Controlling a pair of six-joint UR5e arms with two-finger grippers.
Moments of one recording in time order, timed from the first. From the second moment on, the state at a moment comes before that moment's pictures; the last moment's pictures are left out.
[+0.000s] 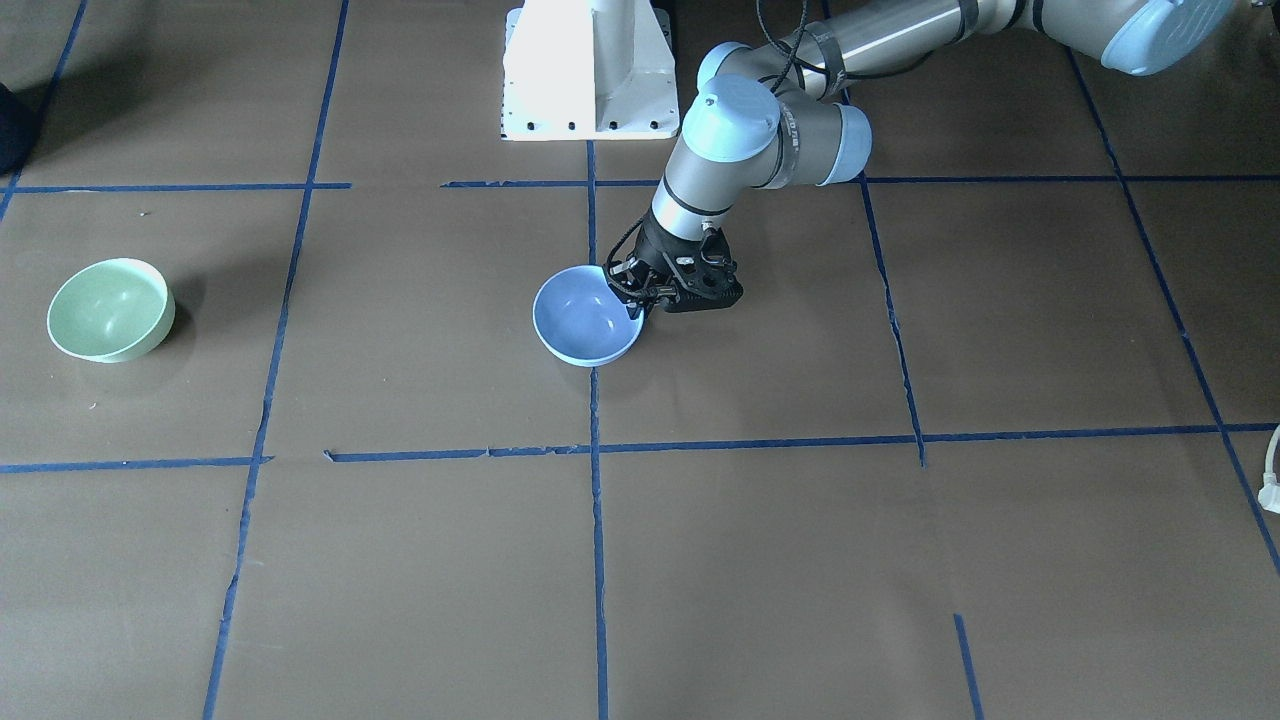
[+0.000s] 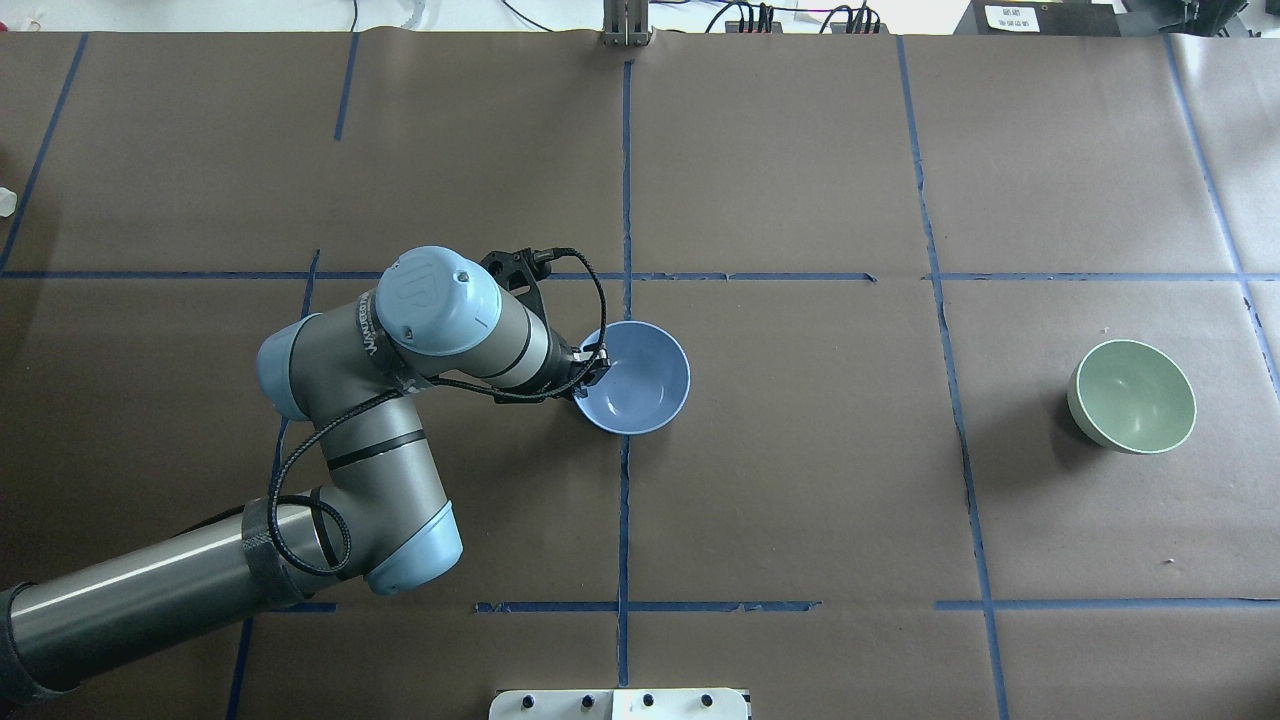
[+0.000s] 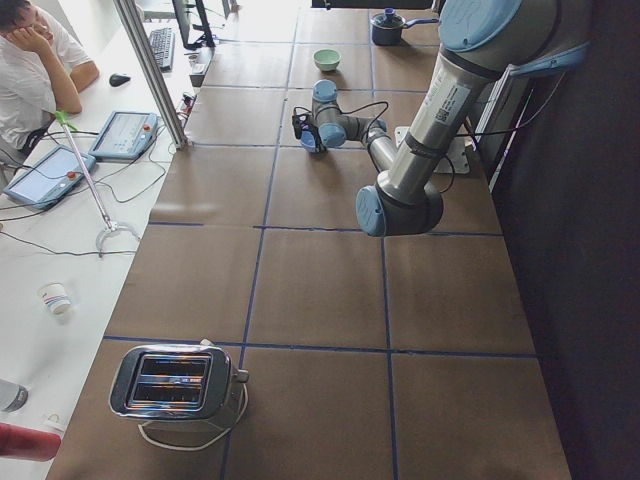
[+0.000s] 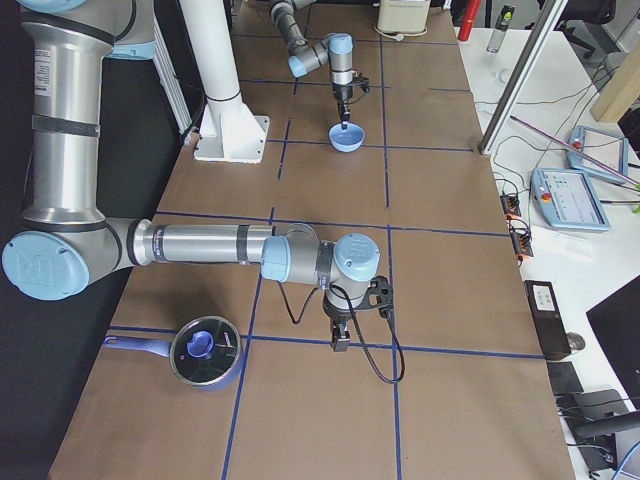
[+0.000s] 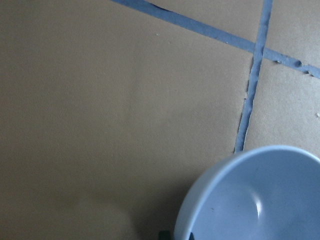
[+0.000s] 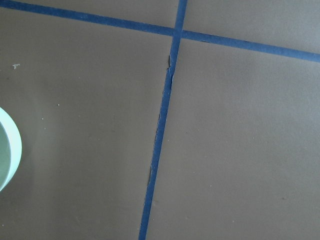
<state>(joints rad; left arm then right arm) -0.50 -2.23 -1.54 -1.98 -1.89 -1.53 1.52 -1.68 1.71 -1.68 2.31 -0.18</state>
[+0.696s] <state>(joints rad) -0.82 -1.99 -1.69 -1.83 -2.24 -1.01 1.52 -1.63 1.72 -1.68 2.33 -0.18</state>
